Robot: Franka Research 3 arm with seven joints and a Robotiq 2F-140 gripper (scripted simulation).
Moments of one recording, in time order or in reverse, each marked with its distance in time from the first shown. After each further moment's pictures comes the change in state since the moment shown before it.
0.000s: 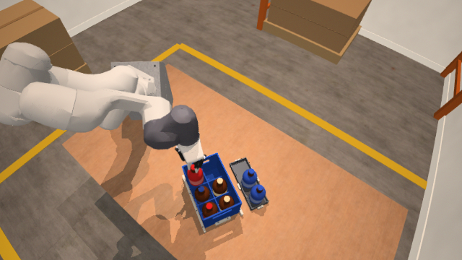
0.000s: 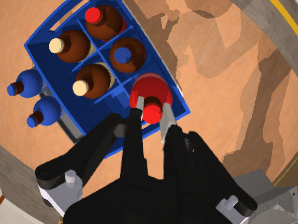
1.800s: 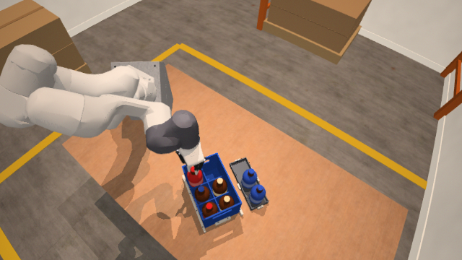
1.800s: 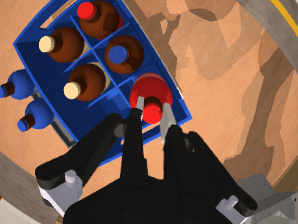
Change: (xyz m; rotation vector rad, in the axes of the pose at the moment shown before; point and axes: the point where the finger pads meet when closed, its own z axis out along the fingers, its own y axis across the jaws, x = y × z) arm 0.000 0.003 0.026 -0.009 0.002 -0.011
